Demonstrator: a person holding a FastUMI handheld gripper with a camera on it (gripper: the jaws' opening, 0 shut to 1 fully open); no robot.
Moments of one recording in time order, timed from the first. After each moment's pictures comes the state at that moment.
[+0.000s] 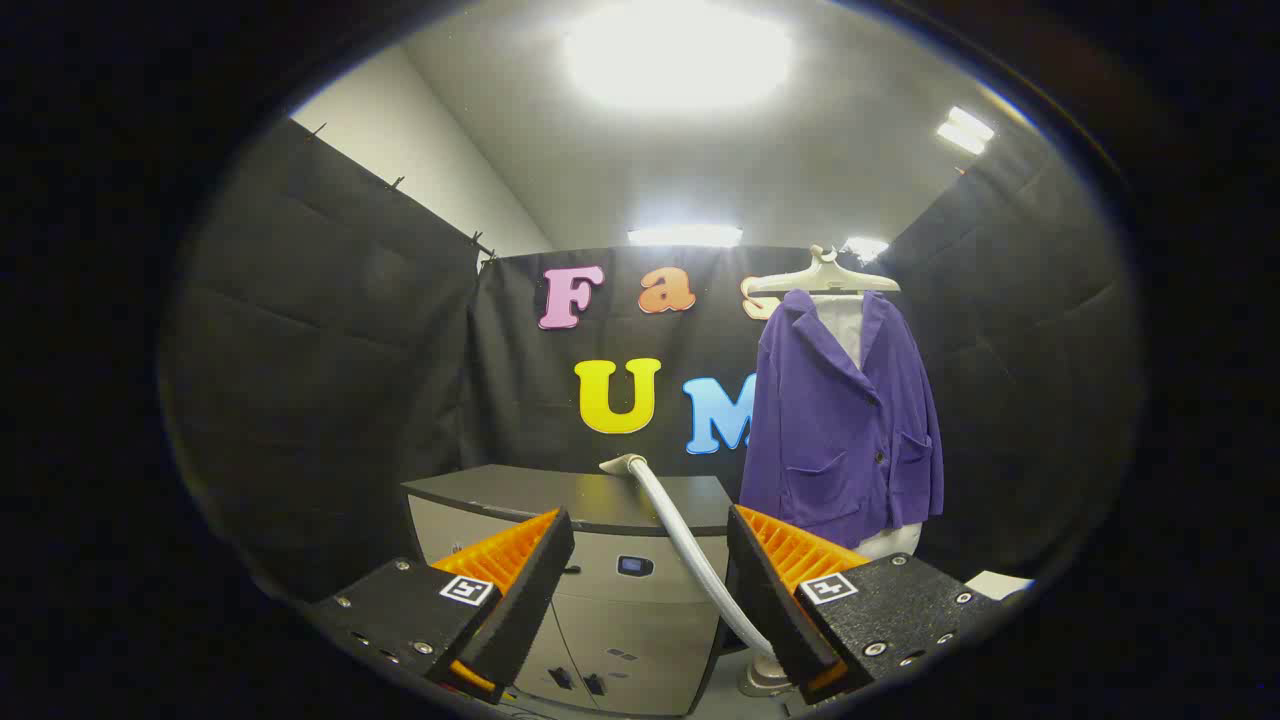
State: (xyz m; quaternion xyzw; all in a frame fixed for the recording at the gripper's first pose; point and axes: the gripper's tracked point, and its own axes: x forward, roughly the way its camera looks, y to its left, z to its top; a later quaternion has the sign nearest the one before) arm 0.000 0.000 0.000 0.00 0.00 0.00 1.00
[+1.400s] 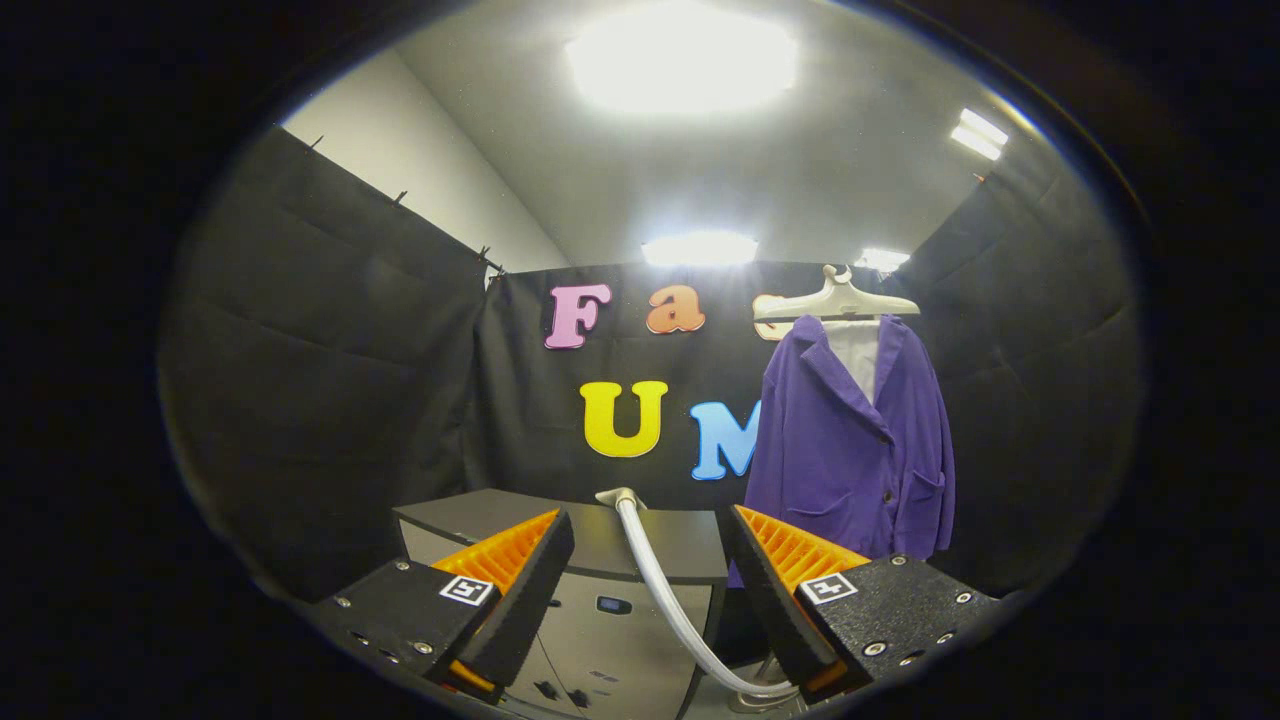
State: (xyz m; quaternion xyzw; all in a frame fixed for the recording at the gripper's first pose) arm 0.056 -0.029 0.063 0.00 -0.02 0.04 1.00
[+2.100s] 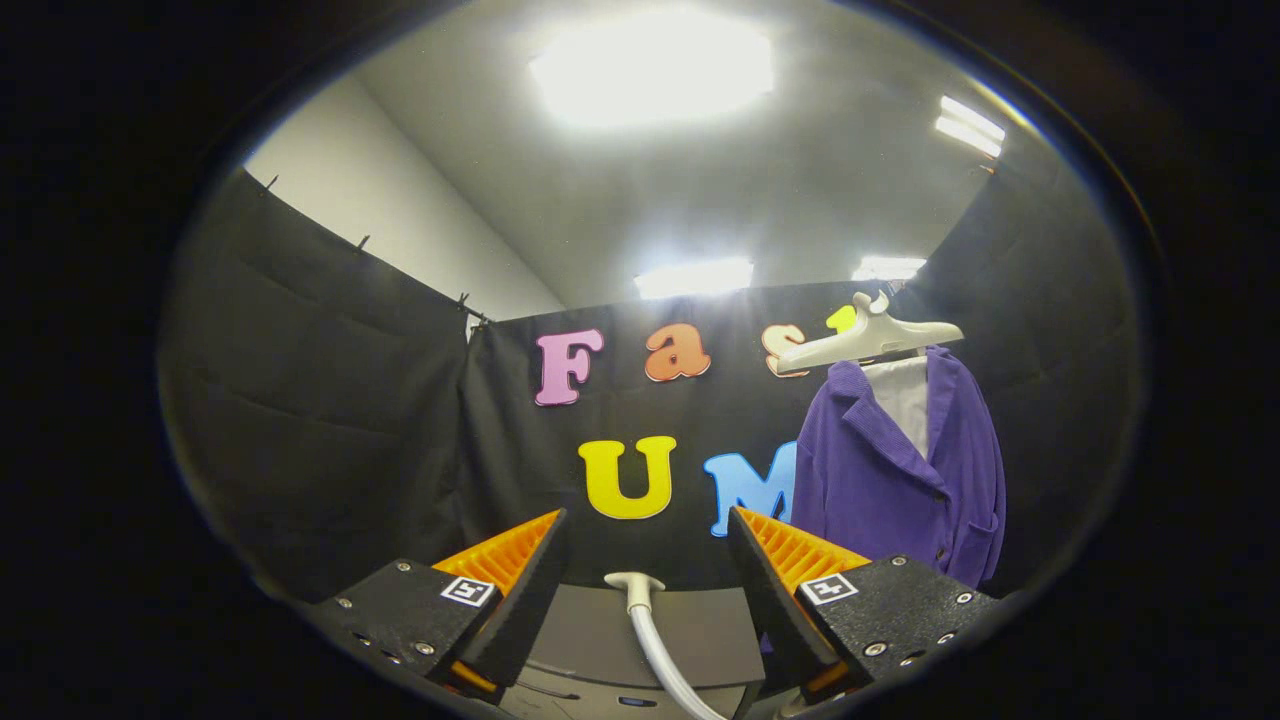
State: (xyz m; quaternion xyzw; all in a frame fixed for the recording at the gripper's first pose) arm 0.212 -0.027 0.152 0.04 -0.06 0.03 1.00
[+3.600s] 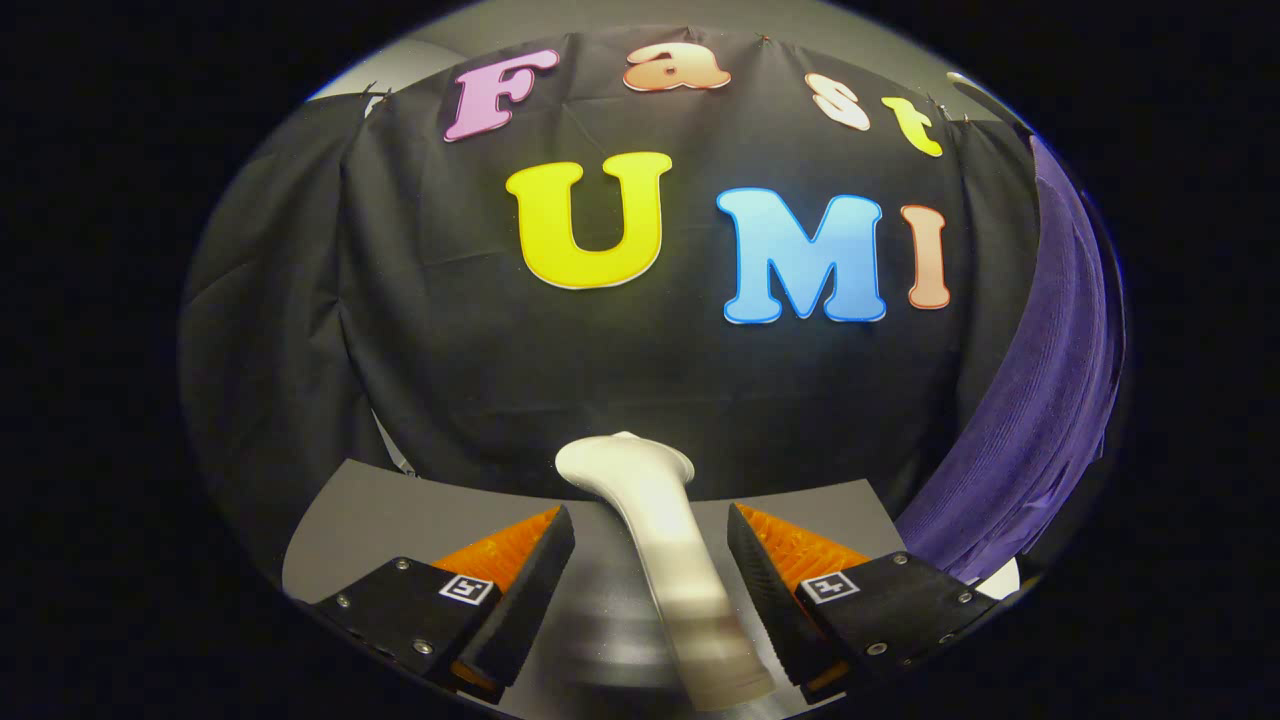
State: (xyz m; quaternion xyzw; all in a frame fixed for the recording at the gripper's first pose) arm 0.497 0.047 -0.111 0.02 0.34 -0.03 0.94
